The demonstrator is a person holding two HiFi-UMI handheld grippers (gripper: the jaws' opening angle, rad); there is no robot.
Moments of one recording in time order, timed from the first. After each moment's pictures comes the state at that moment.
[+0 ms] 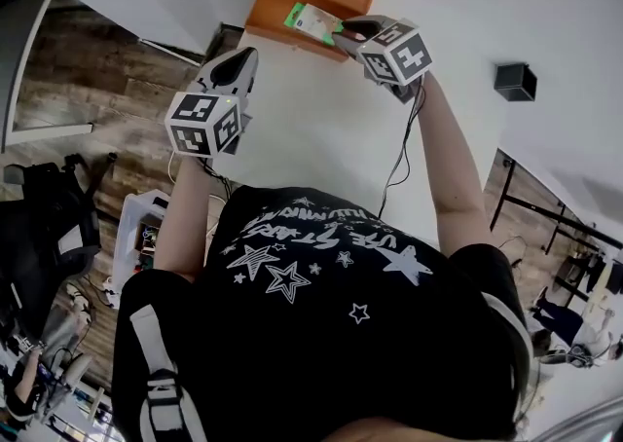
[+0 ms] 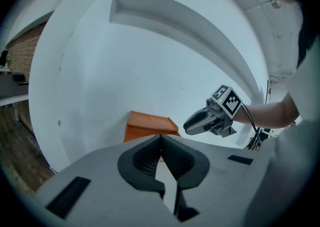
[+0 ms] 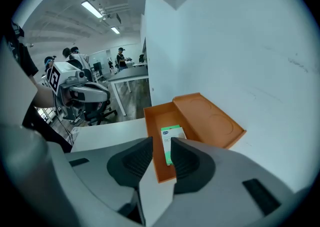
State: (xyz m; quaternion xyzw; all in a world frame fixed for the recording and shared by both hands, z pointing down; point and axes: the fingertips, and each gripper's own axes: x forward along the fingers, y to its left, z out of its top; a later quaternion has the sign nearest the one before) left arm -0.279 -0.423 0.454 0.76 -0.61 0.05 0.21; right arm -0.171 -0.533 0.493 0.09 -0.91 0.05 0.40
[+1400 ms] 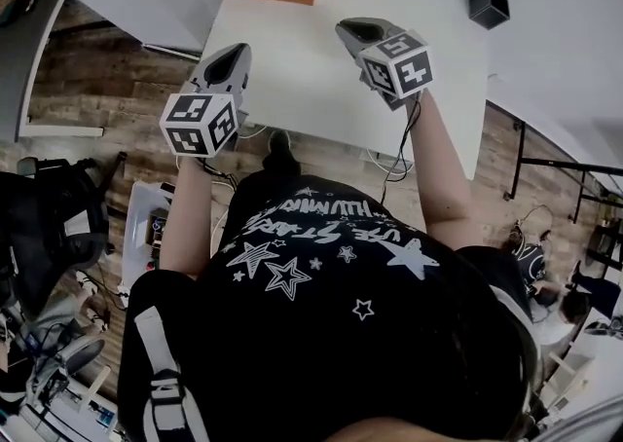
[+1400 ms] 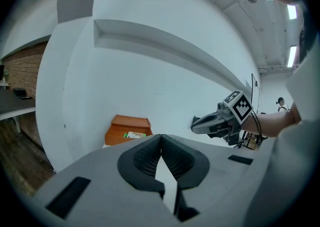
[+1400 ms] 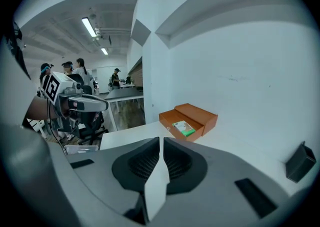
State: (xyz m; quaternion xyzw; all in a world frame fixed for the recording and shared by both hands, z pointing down) left arm -0.135 -0.241 0.401 0.78 -0.61 0.06 0.15; right arm -0.006 -0.342 0.431 0.21 -0.94 0.05 0.27
